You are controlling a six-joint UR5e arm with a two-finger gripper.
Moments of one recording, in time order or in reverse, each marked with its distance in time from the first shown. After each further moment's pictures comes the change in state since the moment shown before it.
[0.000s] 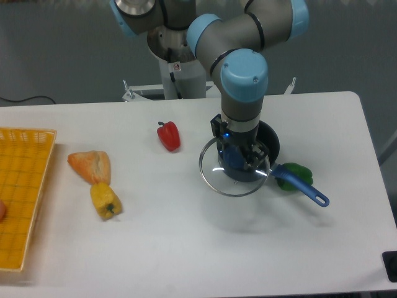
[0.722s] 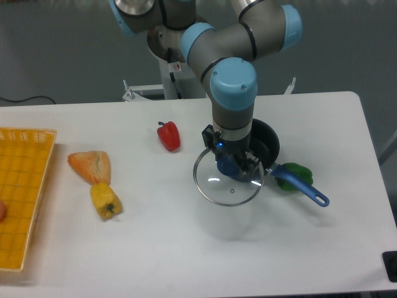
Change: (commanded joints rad) arm -0.032 -0.026 0.002 0.051 0.002 -0.152
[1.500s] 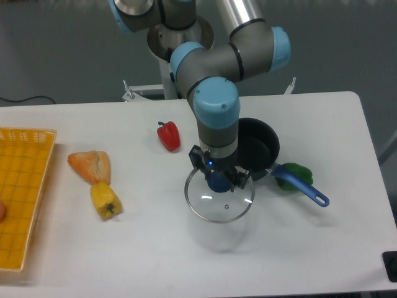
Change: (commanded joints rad) arm -0.078 -0.087 0.008 0.118 0.008 -0.314
